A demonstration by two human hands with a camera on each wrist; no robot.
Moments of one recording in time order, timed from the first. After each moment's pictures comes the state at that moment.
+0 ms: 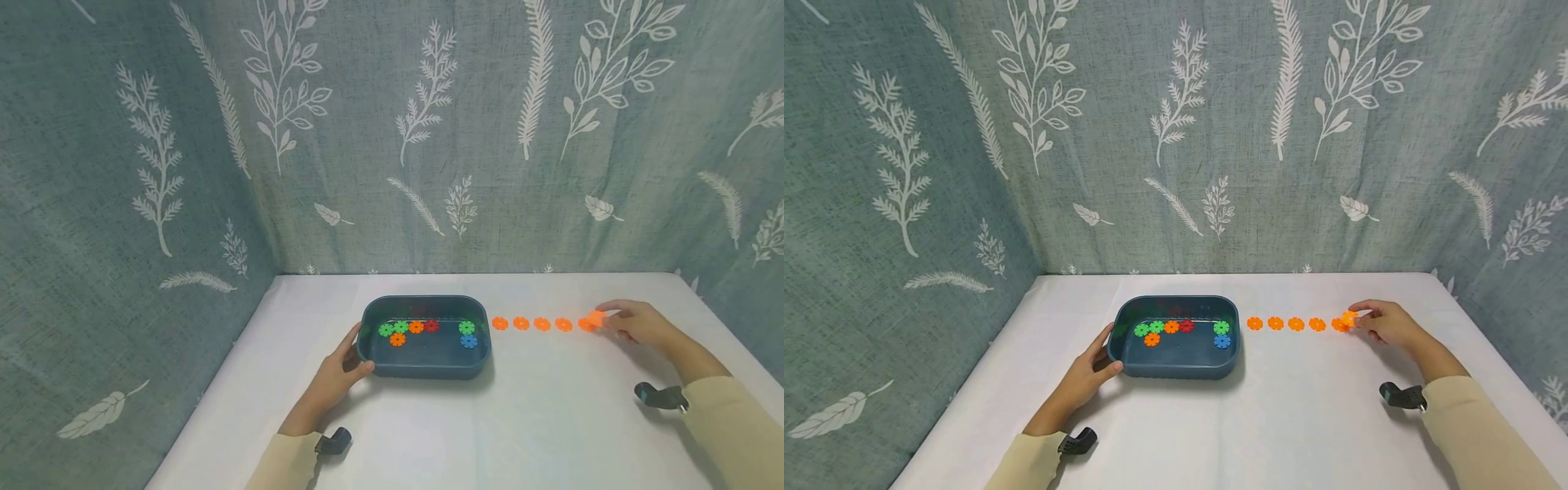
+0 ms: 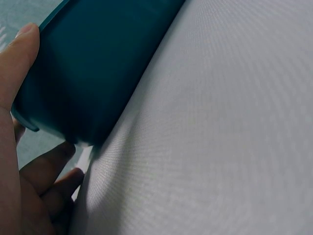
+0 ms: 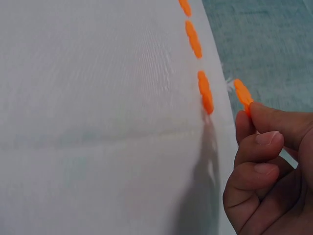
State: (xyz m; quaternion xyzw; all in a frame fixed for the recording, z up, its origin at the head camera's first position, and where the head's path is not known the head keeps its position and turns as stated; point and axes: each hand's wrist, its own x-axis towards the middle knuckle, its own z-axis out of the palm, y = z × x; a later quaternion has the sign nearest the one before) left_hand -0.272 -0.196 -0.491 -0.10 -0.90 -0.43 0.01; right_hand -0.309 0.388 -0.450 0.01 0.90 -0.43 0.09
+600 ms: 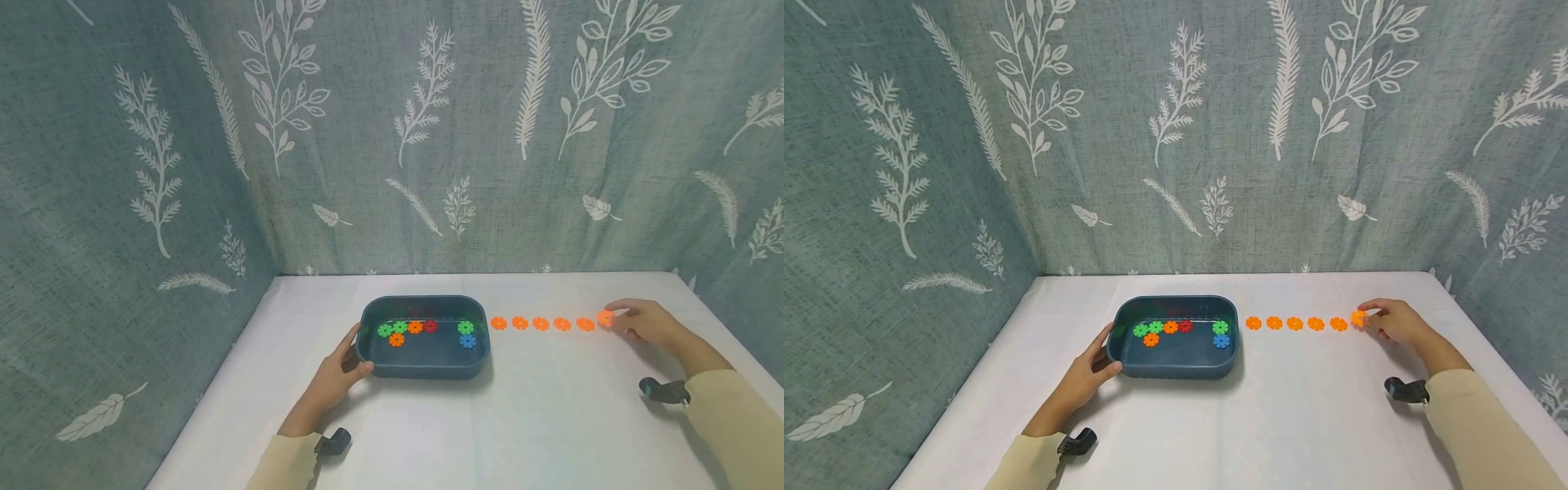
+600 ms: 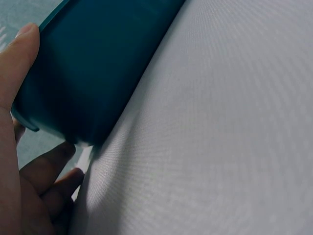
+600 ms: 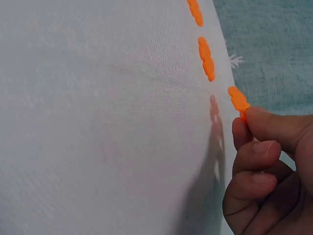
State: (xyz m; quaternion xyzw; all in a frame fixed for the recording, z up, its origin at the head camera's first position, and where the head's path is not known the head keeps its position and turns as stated) left_hand -0.273 -0.196 -0.491 -0.10 -0.90 -0.43 0.01; right_hand -0.311 0.407 -0.452 0.03 0.92 -0.38 0.10
